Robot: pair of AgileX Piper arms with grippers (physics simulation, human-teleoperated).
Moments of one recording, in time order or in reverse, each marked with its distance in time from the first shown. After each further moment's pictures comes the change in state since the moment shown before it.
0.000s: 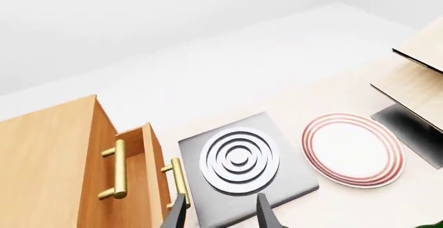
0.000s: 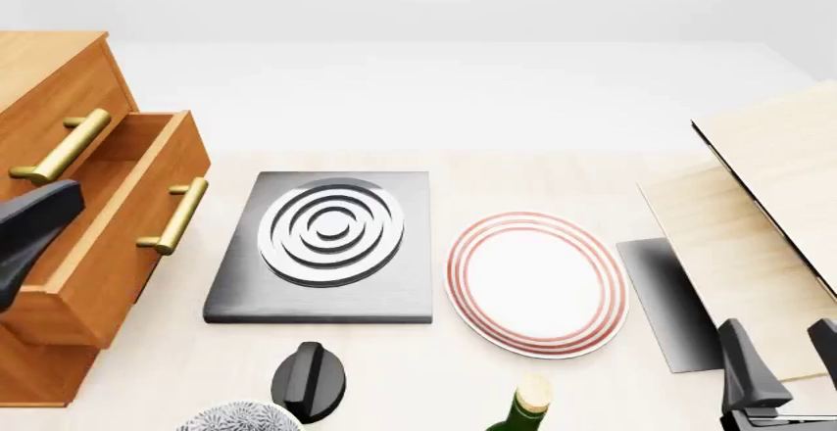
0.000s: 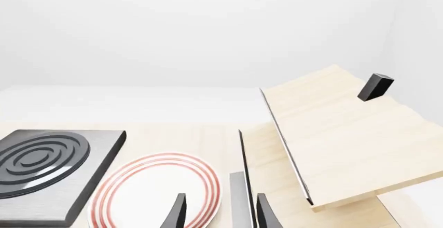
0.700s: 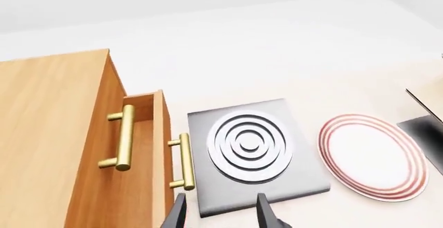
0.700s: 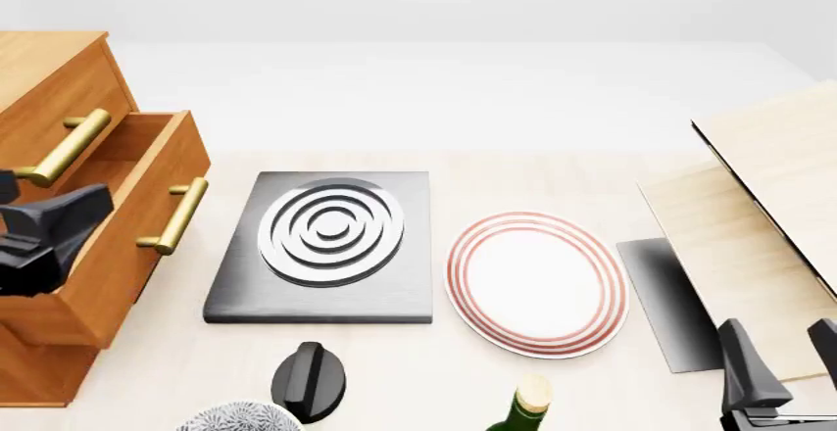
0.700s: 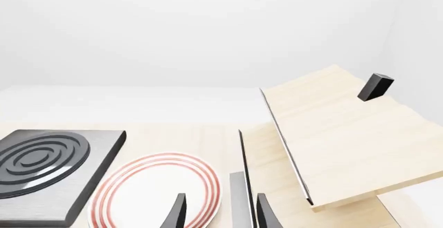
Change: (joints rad) left arm 0.119 0.069 0.080 -0.048 -0.115; right arm 0.000 0.000 0.000 0.000 0.000
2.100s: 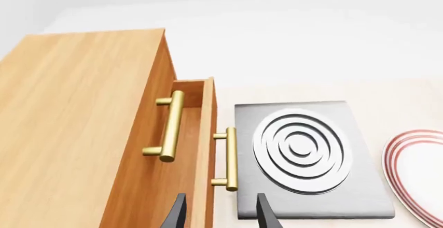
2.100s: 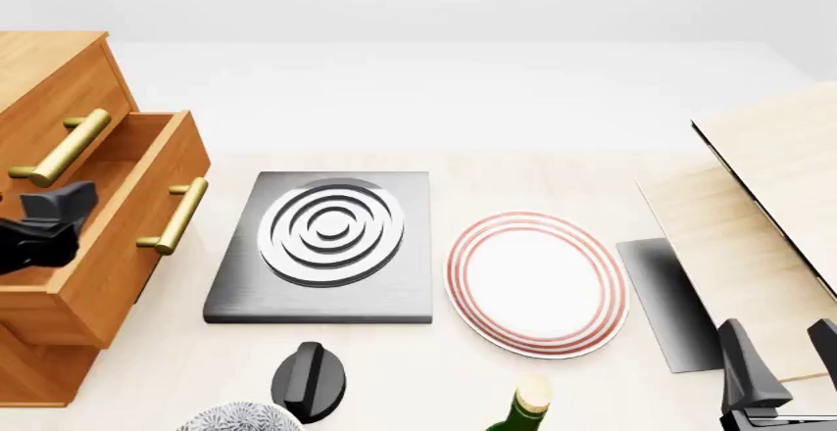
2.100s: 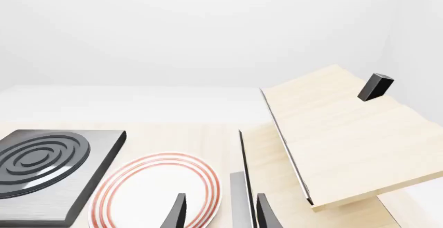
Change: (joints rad) left arm 0.220 0.095 0.088 -0.146 0.044; right arm 0.000 0.000 0.000 0.000 0.000
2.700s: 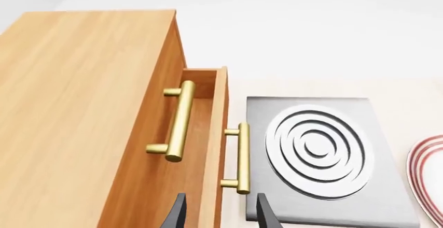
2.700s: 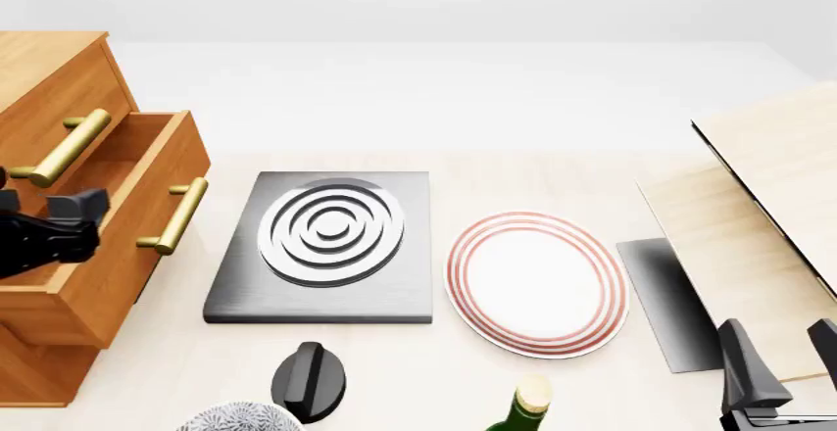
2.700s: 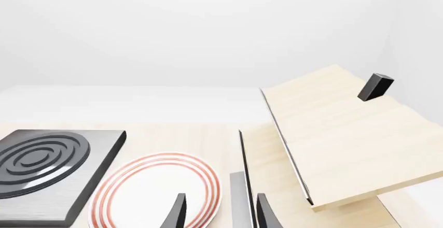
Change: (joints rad) left arm 0.055 0.096 0.060 -0.109 -0.009; right arm 0.000 0.000 0.000 0.000 0.000
